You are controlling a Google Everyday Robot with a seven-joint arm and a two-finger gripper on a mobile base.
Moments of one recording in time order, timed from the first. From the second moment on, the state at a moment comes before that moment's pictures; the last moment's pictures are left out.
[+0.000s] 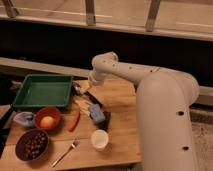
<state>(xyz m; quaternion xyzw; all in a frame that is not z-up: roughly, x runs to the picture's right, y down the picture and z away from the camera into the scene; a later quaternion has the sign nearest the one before) -0.067 -0.010 0.886 -0.30 -0.02 0.53 0.79</state>
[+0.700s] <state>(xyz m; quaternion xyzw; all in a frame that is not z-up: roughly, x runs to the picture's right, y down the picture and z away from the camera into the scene) -0.120 0.000 0.918 -0.31 -0.06 0.48 0.82</state>
